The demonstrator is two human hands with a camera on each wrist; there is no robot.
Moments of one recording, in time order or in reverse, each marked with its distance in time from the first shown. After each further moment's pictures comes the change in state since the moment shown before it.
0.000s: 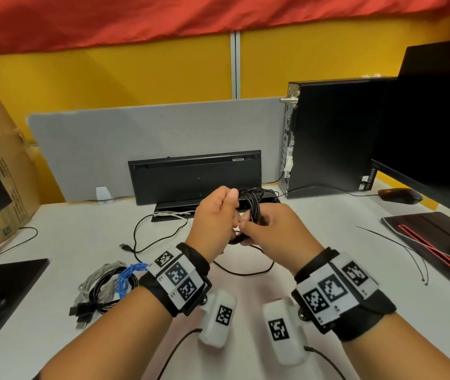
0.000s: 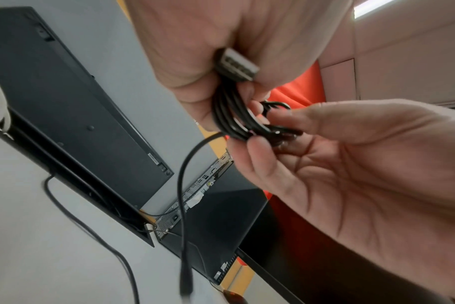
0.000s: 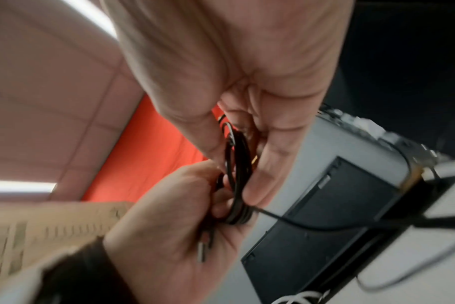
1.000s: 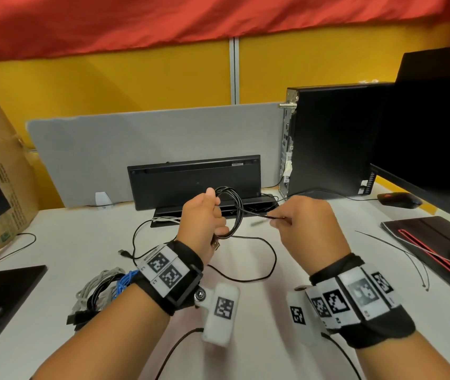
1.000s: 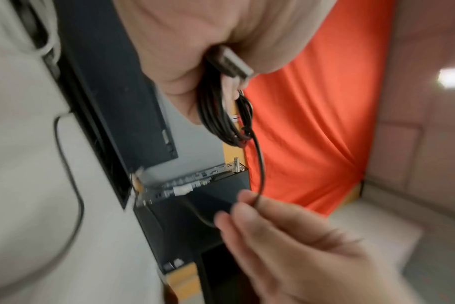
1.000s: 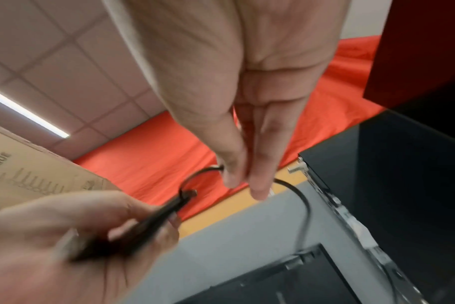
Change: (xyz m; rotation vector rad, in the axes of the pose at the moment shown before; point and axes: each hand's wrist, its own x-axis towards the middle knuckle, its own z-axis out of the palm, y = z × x) left_hand 0.014 0.005 -0.007 -0.591 0.165 -0.399; right_hand 0.001 0.002 -0.036 -0.727 0.247 -0.178
